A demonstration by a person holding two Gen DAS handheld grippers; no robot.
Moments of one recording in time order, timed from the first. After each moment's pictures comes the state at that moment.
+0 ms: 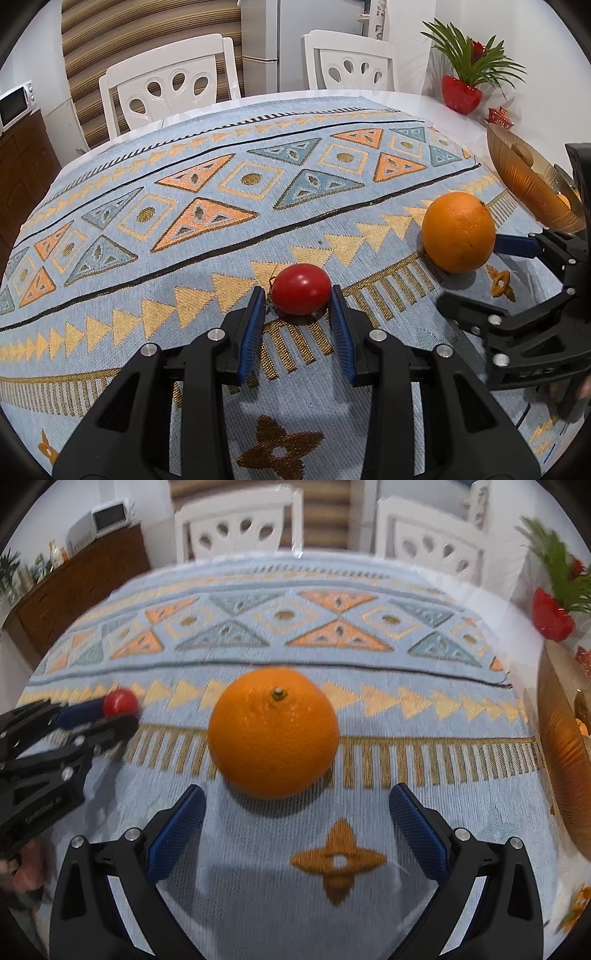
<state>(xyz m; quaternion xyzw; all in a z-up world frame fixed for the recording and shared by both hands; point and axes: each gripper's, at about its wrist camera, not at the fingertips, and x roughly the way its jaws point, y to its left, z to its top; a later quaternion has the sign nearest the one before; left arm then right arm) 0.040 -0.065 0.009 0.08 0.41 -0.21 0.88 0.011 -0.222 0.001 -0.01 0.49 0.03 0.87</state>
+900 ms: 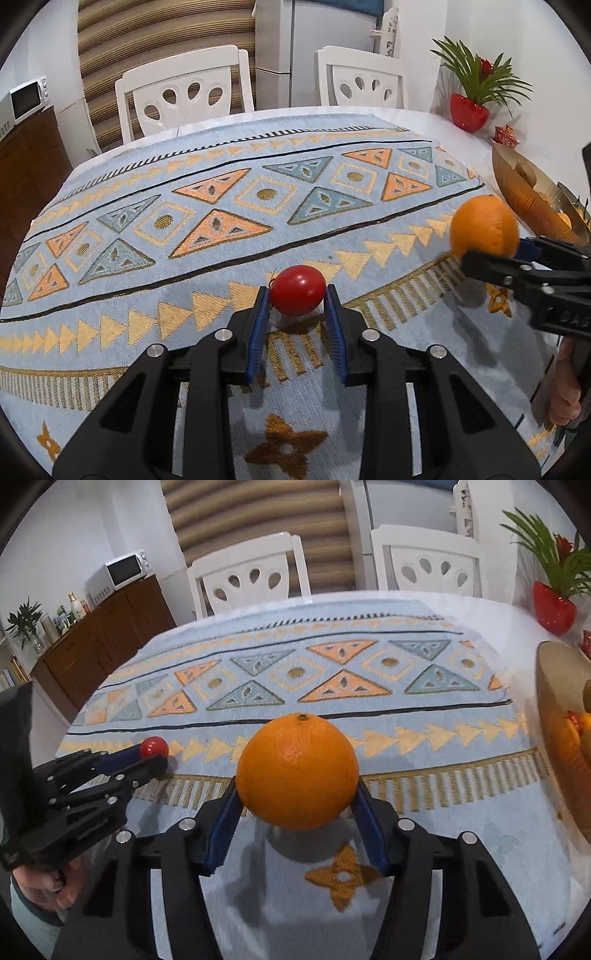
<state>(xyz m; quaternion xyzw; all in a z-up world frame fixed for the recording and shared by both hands) 0.035 -0.057 0.020 0.07 0.40 -0.20 0.89 -0.008 -0.238 0.035 0.07 0.40 0.06 0.91</state>
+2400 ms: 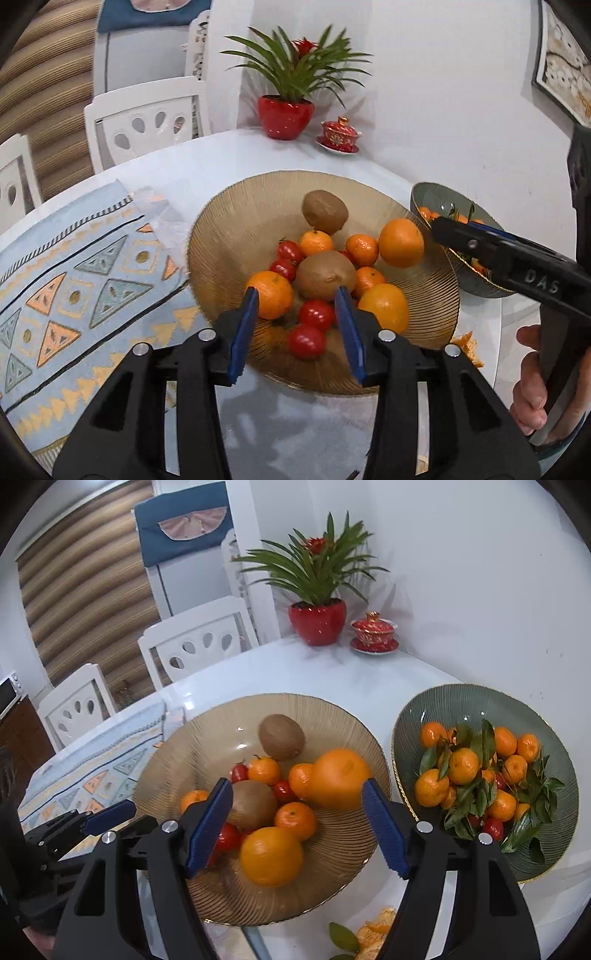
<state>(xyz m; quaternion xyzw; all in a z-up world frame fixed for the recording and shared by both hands) -0.008 -0.376 0.081 0.08 0.36 -0.43 0.83 -0.119 -0.526 0.117 0.16 0.31 -0.22 0.91</state>
